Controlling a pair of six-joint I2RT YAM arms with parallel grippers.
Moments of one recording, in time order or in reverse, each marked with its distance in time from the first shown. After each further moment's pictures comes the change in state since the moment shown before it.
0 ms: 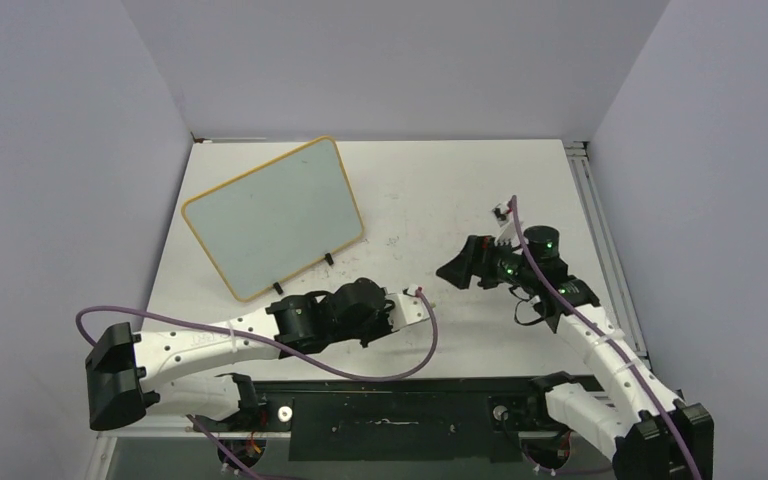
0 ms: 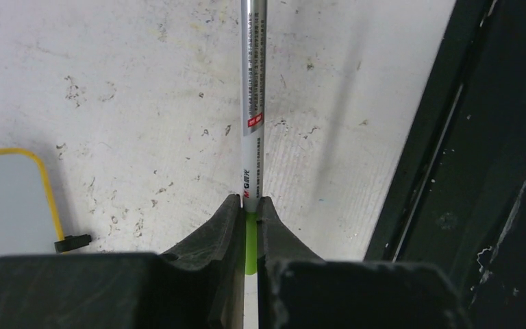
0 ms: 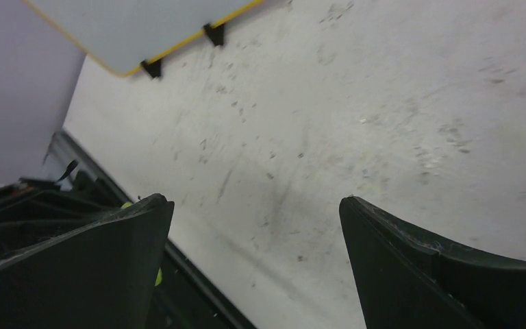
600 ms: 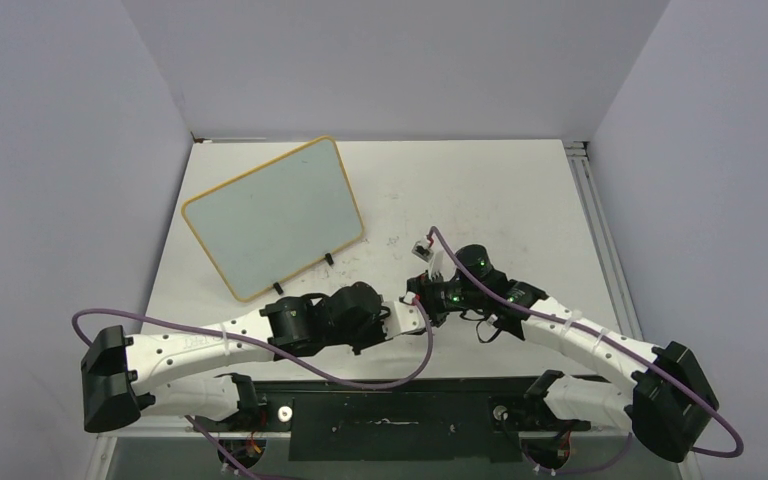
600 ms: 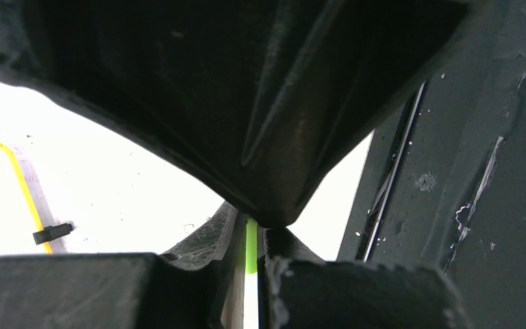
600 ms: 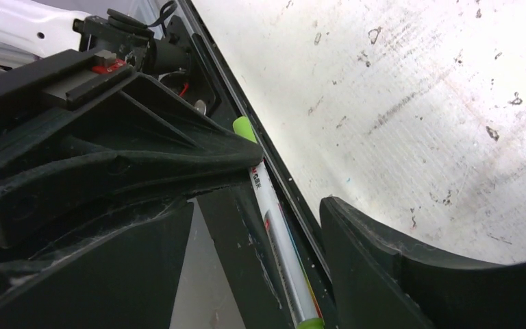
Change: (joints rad) left arm -0.012 -0.038 0.000 -0.105 0.068 0.003; right arm 0.497 0.217 0.004 0.099 -0.170 0.116
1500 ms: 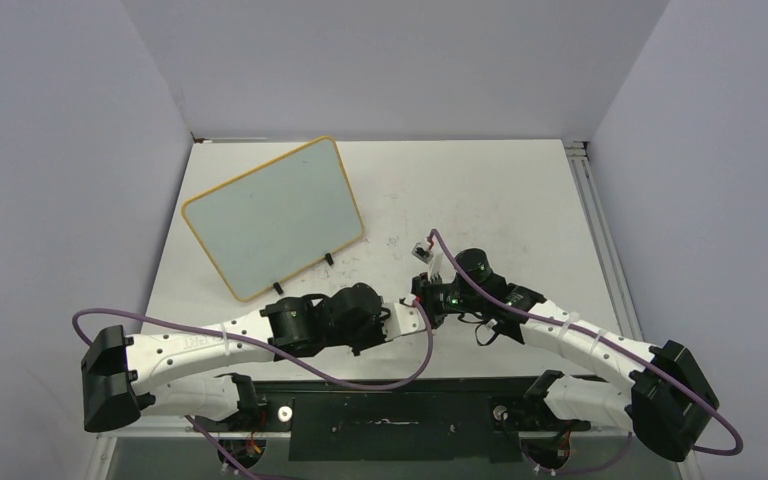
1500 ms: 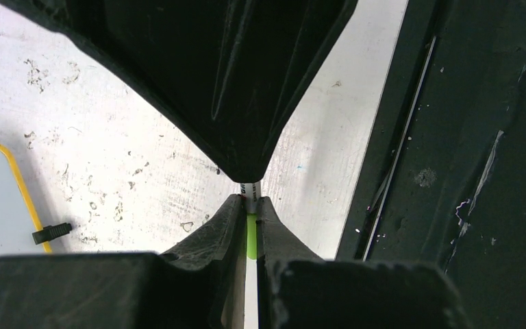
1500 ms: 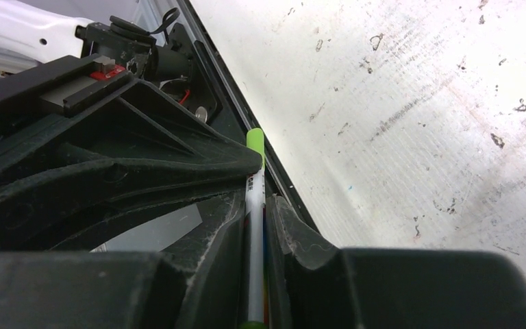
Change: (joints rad) left arm -0.002 0.001 0.000 -0.011 0.000 0.006; right arm 0.017 -0.001 -0.044 0.105 0.027 0.046
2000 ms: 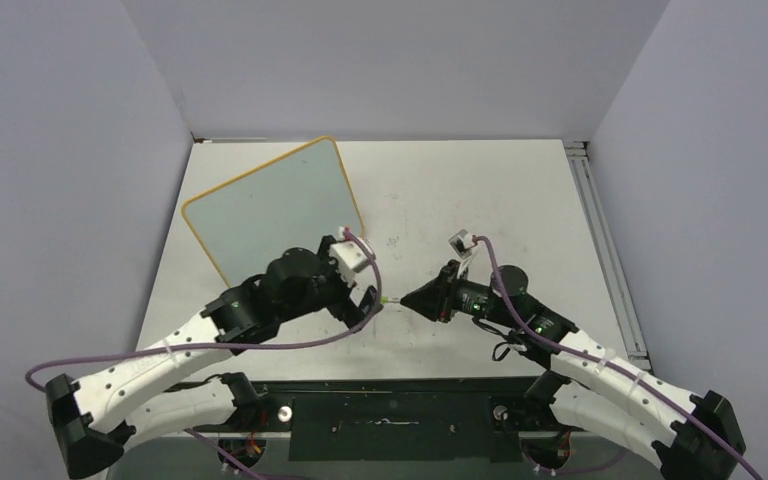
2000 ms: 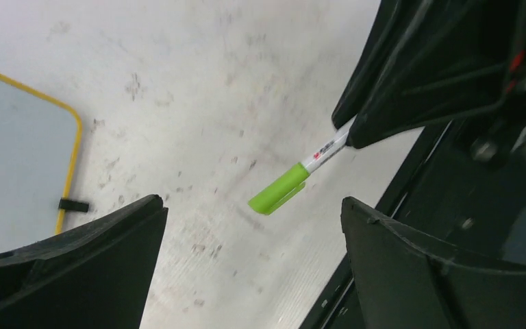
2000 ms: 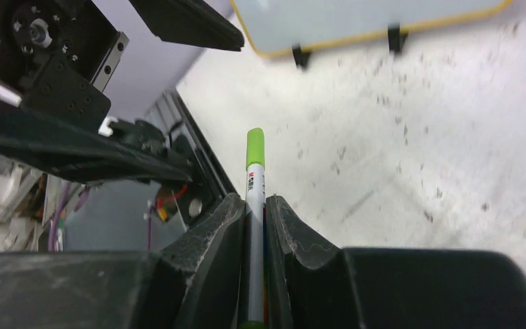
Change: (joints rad) left arm 0.217 -0.187 0.001 0.056 0.058 -0.221; right arm 0.001 -0.249 -0.105 0.140 0.223 0.037
